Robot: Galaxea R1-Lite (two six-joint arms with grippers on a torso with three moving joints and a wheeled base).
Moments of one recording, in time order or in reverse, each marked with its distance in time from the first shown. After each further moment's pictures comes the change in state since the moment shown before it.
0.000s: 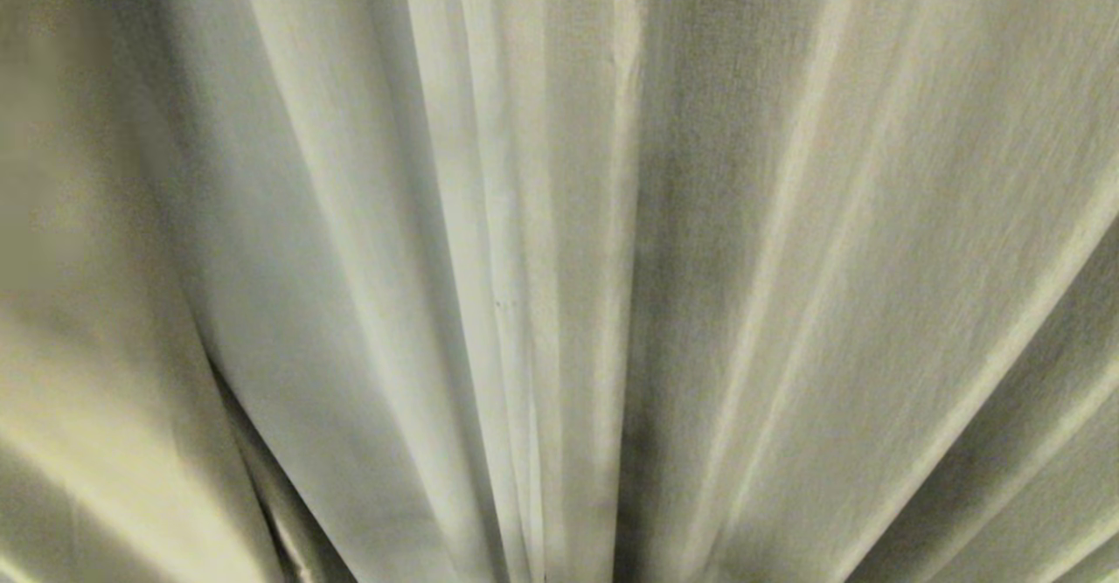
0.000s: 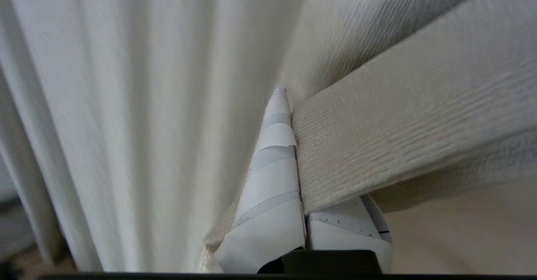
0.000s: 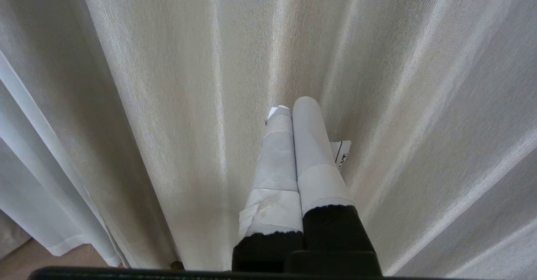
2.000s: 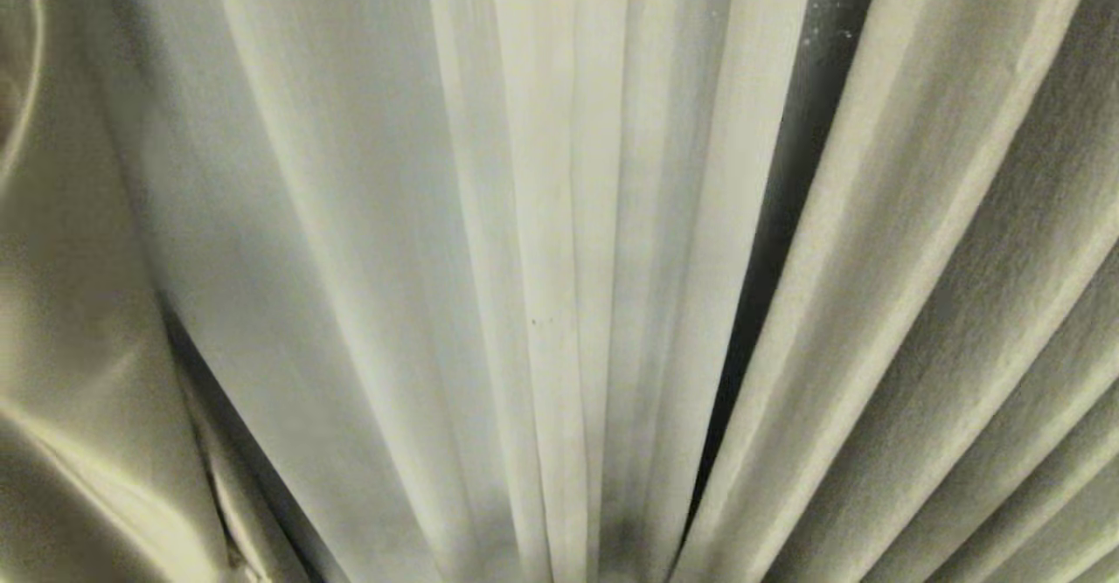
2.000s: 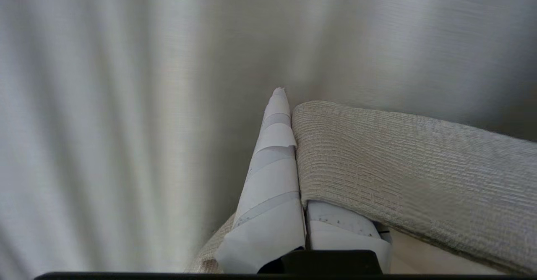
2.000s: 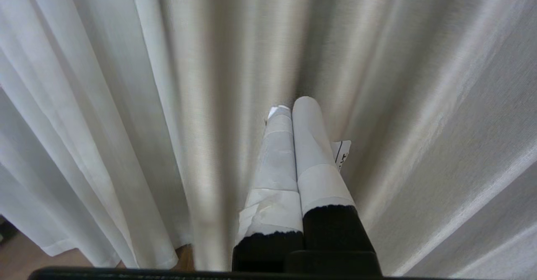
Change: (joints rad) left arm -0.050 -0.149 0.048 -0.046 -0.170 -0.018; right arm 0.000 0.000 0.000 0.000 0.000 0.000
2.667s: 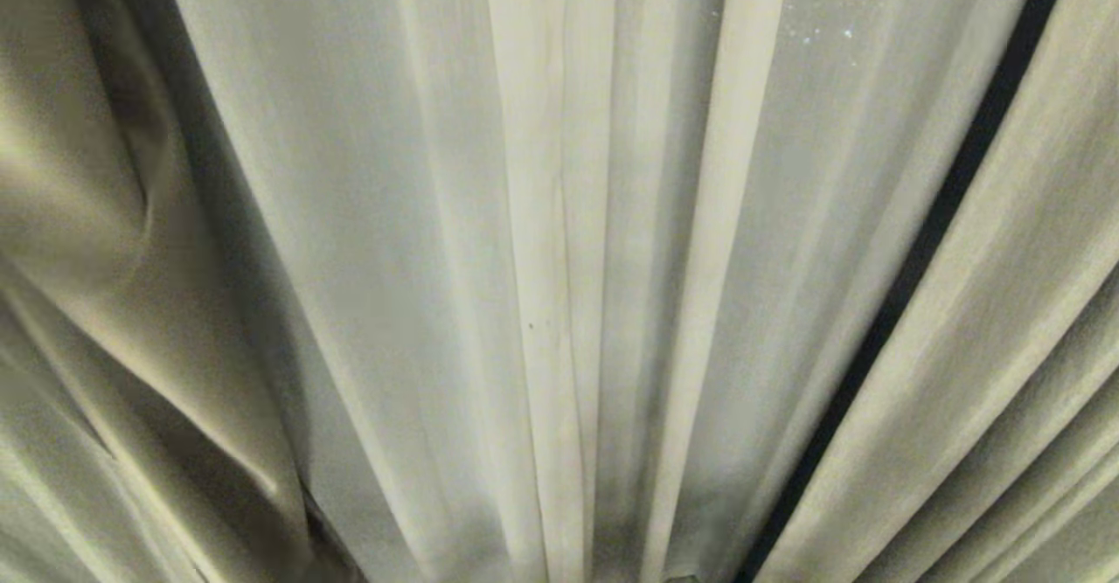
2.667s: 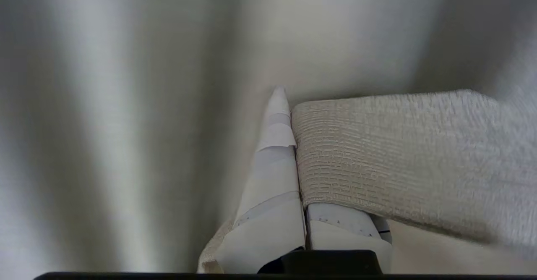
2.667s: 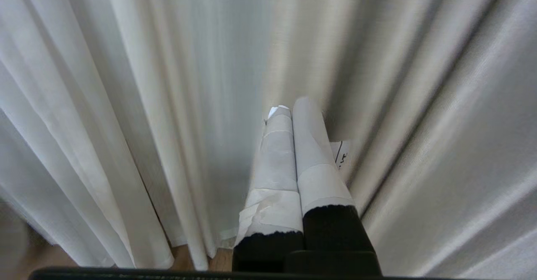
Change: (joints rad) left arm -0.287 -0.298 0.343 -0.001 -0.002 -0.005; right arm 0.000 0.000 0.000 0.000 0.000 0.000
